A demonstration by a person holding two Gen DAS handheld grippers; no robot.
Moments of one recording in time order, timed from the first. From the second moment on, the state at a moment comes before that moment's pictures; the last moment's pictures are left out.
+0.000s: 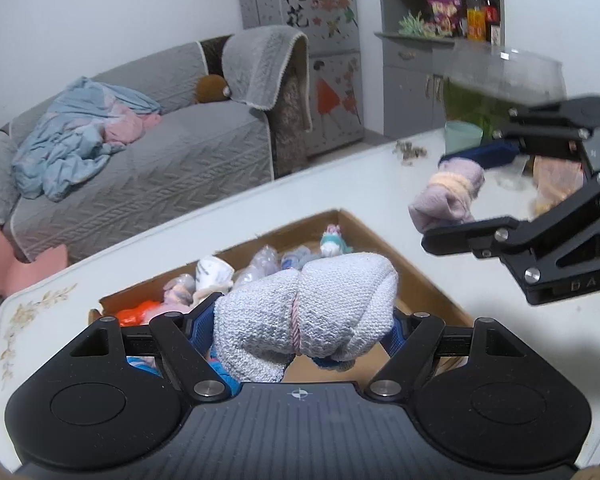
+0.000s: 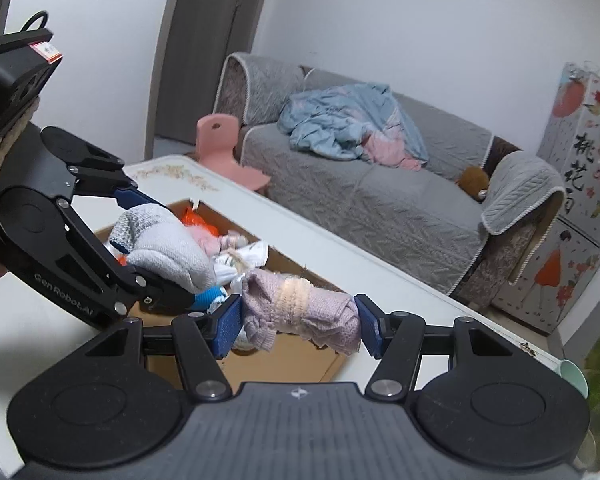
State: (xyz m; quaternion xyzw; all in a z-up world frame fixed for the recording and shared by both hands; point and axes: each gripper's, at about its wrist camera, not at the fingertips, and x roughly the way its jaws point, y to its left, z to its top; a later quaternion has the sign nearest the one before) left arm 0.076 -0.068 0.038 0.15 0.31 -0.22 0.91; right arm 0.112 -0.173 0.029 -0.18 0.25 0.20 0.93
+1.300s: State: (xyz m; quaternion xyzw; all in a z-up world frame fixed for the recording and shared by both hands) left arm 0.131 -0.092 -0.043 0.12 0.41 -0.21 0.88; right arm 0.190 -0.153 -0.047 -0.38 0.36 0.31 0.80
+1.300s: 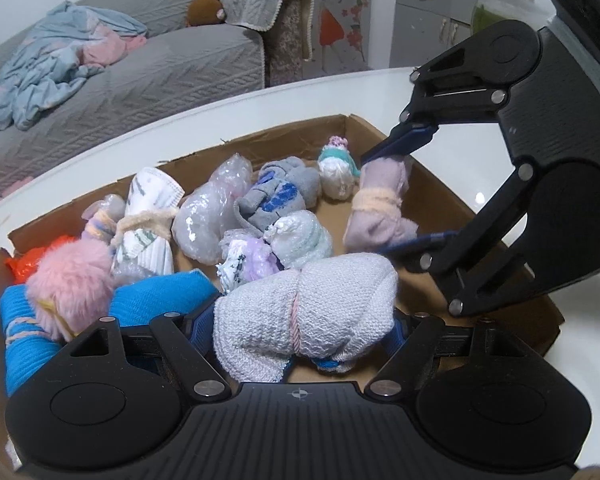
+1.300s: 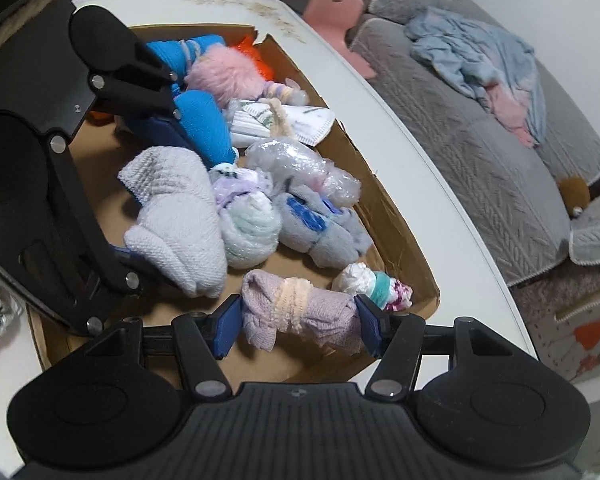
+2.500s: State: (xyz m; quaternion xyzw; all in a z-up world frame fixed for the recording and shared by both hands) left arm 0.126 -0.097 -0.034 0.13 0.41 -0.21 0.88; right arm 0.181 -0.155 -0.043 -0.43 0.36 0.32 0.76
